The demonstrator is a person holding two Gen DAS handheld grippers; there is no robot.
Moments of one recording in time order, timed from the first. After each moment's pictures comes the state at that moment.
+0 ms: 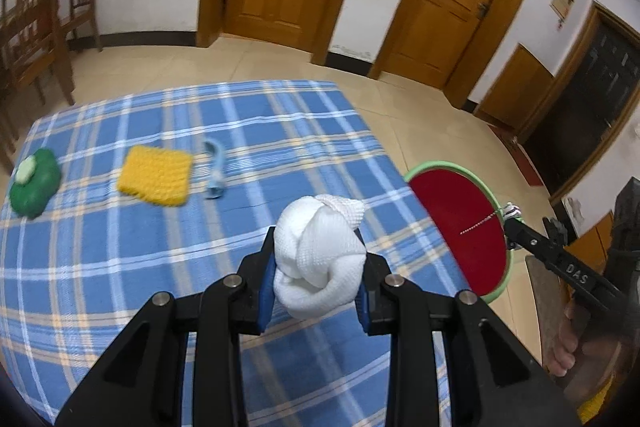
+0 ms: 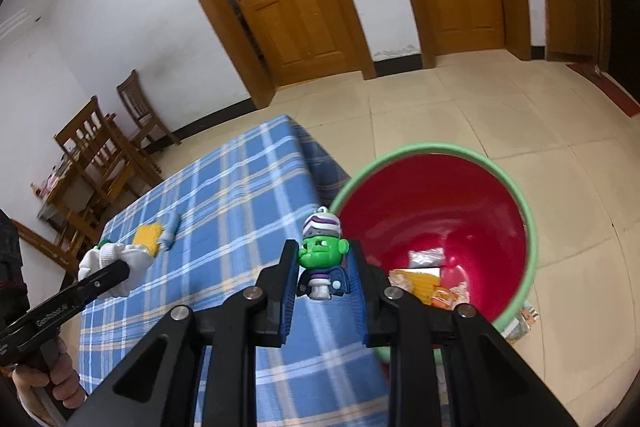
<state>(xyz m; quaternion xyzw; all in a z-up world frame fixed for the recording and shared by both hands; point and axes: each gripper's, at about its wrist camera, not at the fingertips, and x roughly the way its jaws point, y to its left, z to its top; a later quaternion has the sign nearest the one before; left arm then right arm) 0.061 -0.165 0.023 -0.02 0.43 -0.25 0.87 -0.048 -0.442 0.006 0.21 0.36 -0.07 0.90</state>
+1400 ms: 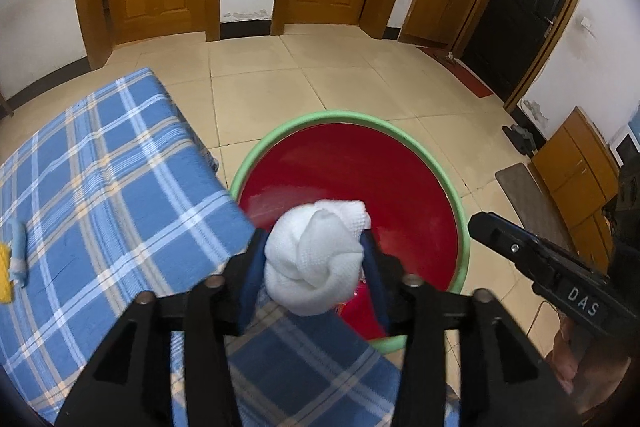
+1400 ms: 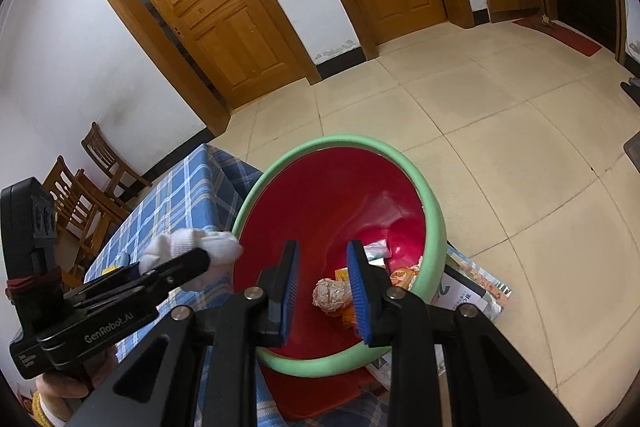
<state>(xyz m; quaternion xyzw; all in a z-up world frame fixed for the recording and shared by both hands) 0.057 -0.361 -0.021 0.10 0.45 -0.38 0.80 -0.091 -0.532 -0.029 0.29 0.34 -0.14 0.88</state>
